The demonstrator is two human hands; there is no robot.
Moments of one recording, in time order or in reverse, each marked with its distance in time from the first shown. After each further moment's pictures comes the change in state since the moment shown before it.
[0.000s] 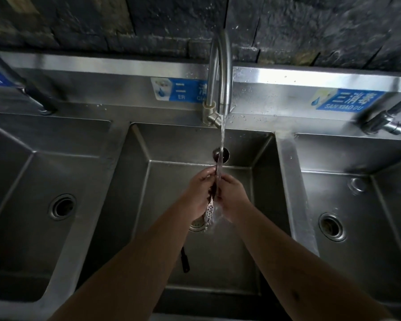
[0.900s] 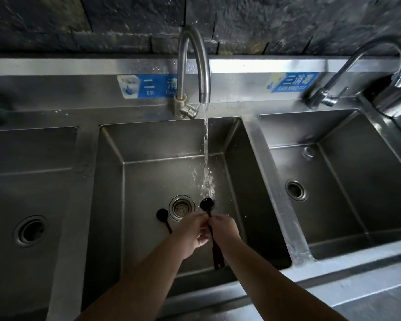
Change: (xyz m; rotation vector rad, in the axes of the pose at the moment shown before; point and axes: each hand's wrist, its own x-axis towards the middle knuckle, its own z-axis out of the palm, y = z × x) left_hand -0.084 -0.066 -0.034 0.148 0.001 -0.533; right_hand -0.097 0.089 -0.019 -0.513 0.371 0.154
